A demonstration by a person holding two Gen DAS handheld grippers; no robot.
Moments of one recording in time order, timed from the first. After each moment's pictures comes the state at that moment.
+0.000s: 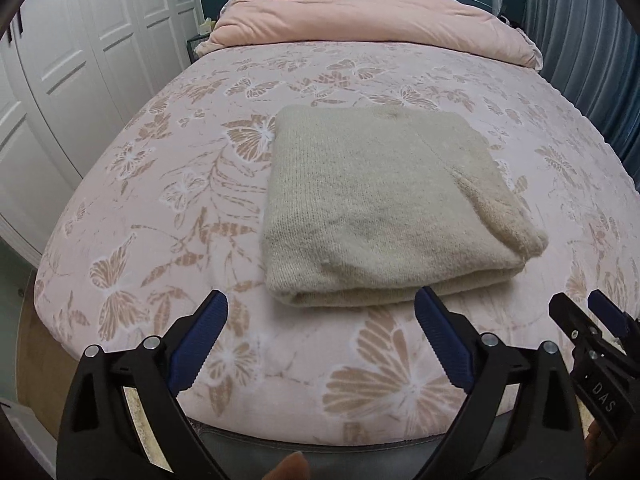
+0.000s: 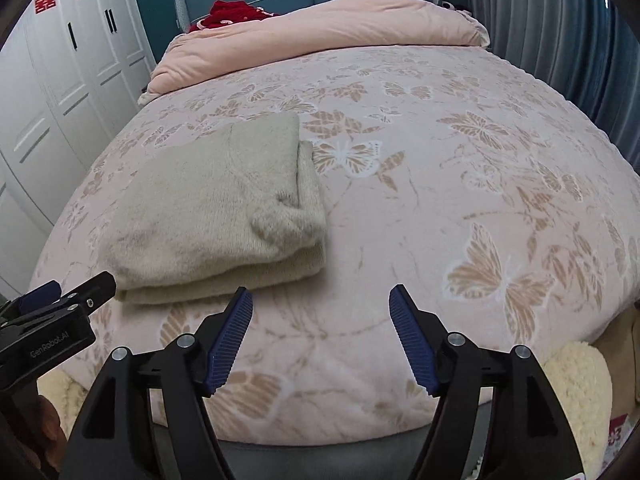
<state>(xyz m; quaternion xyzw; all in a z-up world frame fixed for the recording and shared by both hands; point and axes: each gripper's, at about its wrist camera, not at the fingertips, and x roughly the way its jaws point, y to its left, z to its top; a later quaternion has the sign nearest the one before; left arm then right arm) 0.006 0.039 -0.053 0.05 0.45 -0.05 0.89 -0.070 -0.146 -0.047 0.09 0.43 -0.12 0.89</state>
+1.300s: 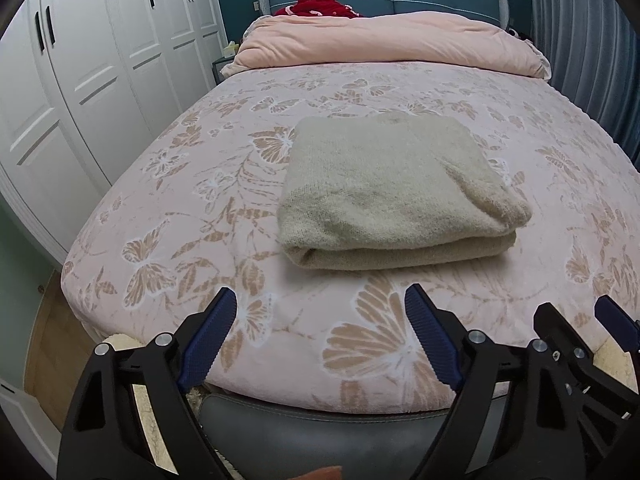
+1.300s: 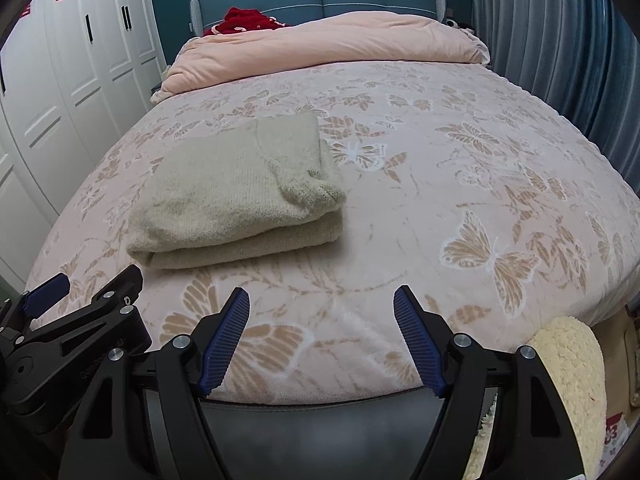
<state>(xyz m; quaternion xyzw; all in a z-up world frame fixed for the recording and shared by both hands) -0.051 0.028 -0.046 0.06 0.41 0.00 0.91 -0.108 -0.113 -0.032 0.07 0.41 -0.11 0.90</state>
